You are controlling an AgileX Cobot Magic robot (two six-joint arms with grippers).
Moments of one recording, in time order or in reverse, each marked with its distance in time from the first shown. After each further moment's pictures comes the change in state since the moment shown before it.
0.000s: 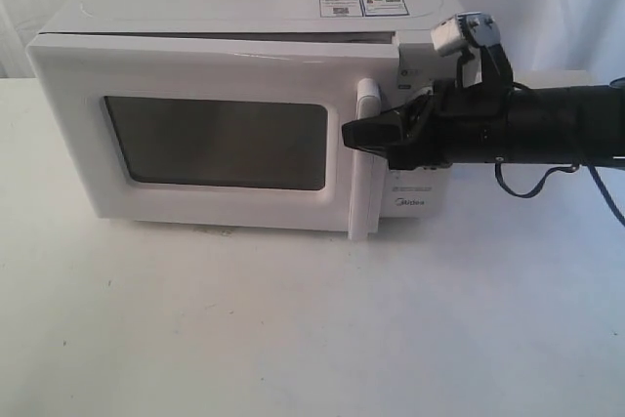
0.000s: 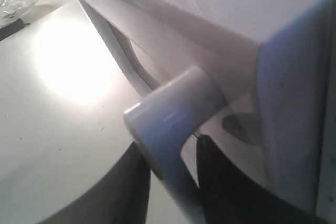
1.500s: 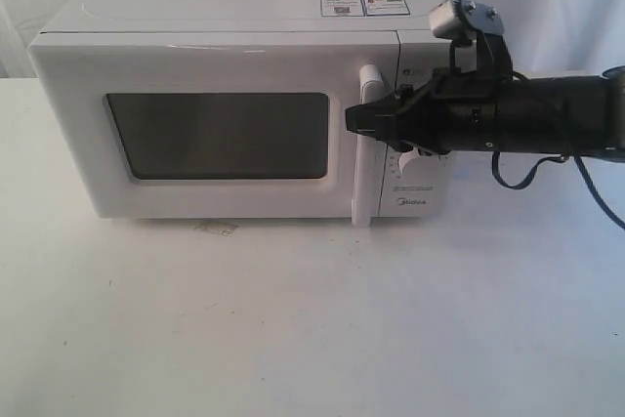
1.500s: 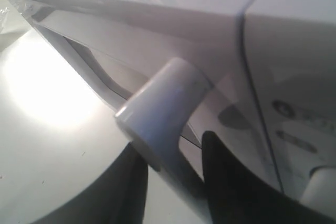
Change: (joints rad) left arm 0.000 0.000 0.000 0.000 0.000 0.000; right arm 0.013 -0.007 -0.024 0.061 -0.128 0.114
